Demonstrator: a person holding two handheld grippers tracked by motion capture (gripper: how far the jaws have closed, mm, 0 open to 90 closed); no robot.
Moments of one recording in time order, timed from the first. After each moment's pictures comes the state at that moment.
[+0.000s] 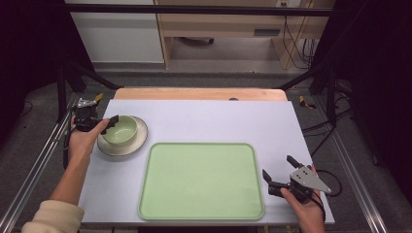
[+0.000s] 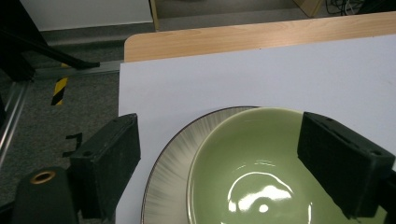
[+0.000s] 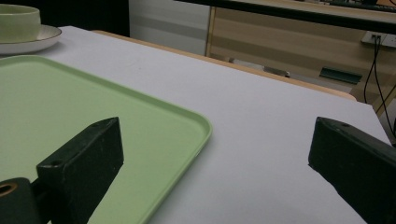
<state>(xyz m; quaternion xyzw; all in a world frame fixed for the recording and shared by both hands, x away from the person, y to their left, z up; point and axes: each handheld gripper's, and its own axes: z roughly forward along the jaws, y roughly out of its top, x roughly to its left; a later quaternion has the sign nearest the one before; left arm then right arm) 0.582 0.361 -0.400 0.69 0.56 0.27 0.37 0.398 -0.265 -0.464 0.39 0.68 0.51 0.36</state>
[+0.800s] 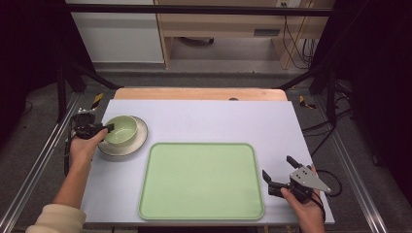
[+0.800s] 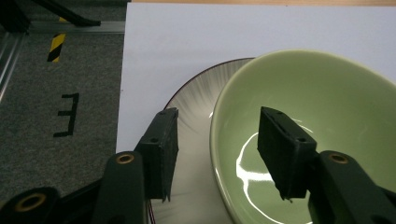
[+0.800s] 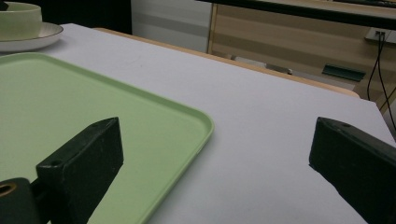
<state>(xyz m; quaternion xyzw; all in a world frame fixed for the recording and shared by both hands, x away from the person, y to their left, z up) 0.576 0.372 -0.428 0.69 0.61 0.23 0.33 0.399 -0.265 -0.465 0.39 0.68 0.50 0.36</state>
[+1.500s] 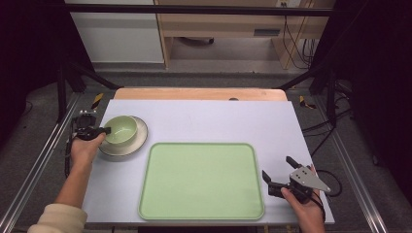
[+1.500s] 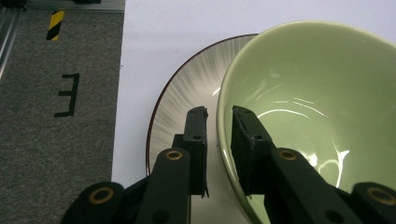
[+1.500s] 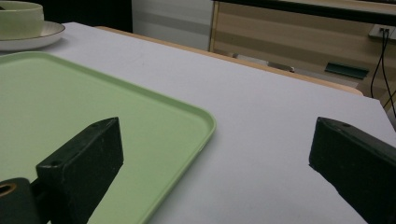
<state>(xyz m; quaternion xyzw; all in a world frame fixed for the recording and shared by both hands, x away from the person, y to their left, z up) 0.576 0.372 -0.433 0.69 0.62 0.21 0.31 0.399 -0.265 -0.465 0.39 0.69 0.50 0.35</state>
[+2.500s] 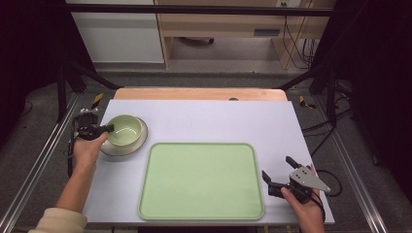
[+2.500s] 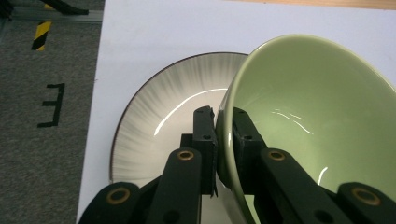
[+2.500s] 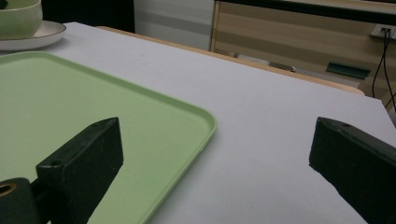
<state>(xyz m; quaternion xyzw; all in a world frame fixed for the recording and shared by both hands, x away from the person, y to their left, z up) 0.567 0.355 -0.416 0.68 0.62 0.20 0.34 0.399 -0.265 -0.466 0.39 0.69 0.50 0.35</state>
